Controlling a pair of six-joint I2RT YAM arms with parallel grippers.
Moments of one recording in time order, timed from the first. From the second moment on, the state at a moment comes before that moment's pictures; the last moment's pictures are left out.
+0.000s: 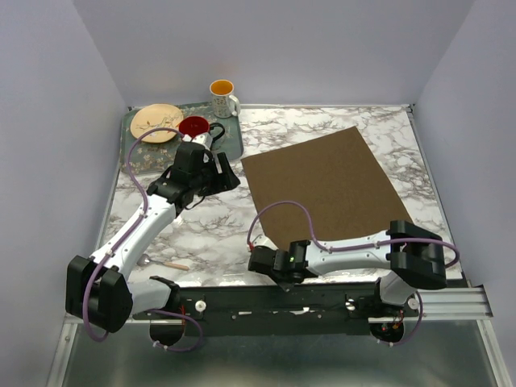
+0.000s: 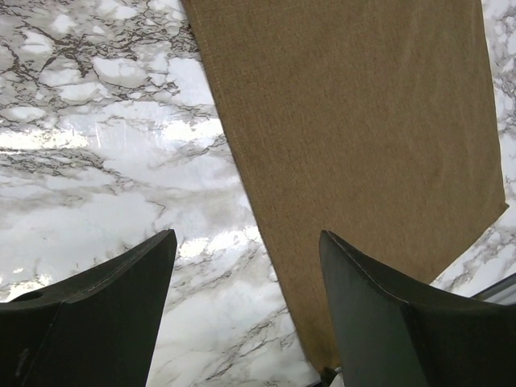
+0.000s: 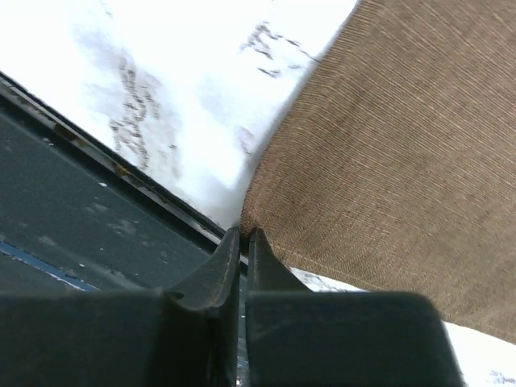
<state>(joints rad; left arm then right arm) -0.37 1.22 0.95 -0.39 0.14 -0.57 1.37 1.64 0.95 -0.65 0.23 0.48</state>
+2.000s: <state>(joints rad) -0.37 1.38 1.08 -0.45 0.28 -0.45 0.20 2.15 1.93 -0.72 0.32 -0.02</state>
